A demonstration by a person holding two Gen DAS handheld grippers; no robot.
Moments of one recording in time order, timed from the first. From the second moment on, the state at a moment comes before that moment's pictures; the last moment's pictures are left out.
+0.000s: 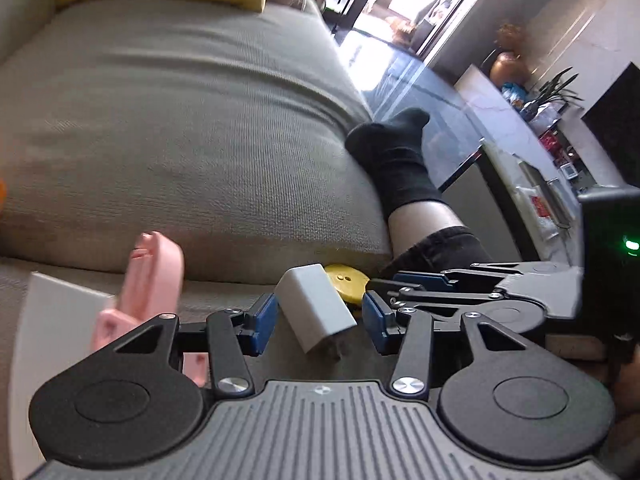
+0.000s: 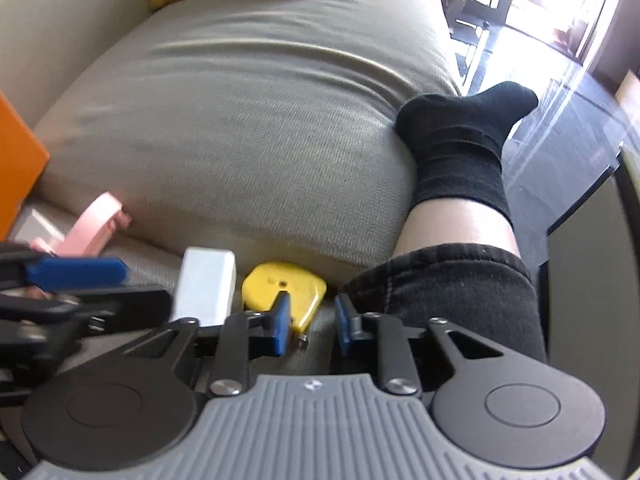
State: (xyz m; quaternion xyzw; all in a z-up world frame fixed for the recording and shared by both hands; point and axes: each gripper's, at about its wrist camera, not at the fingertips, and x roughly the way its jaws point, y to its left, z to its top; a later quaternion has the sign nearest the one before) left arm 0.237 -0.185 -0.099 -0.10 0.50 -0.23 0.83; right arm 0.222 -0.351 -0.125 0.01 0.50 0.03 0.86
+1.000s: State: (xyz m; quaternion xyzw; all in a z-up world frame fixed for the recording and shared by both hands) left arm 0.217 -0.176 -0.107 -0.01 0.50 -0.18 0.84; right arm 0.224 -0.335 -0.133 0.04 0.48 0.07 0.88
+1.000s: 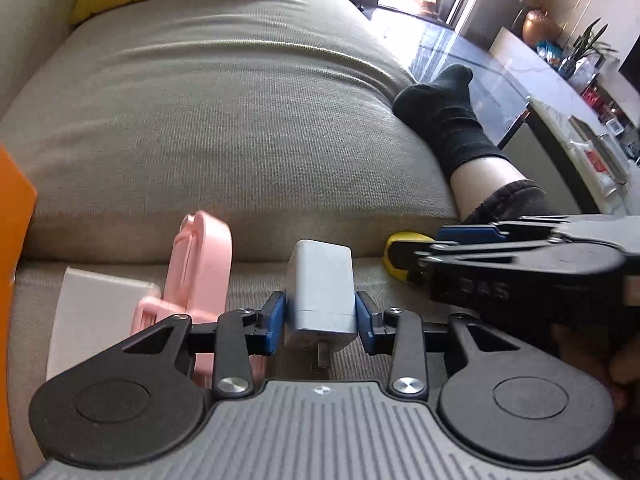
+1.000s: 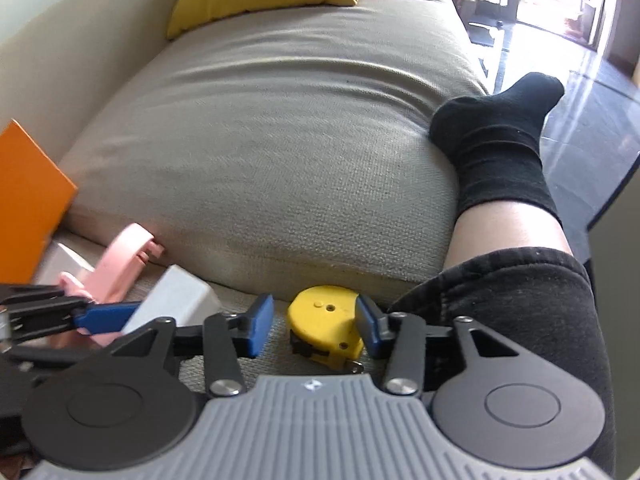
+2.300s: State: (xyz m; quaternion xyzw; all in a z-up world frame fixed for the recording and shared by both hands) left arm 0.110 -0.076 -0.057 -0.06 0.45 -0.15 0.88; right arm 0.128 -0.245 -0.134 -0.03 0.48 0.16 0.86
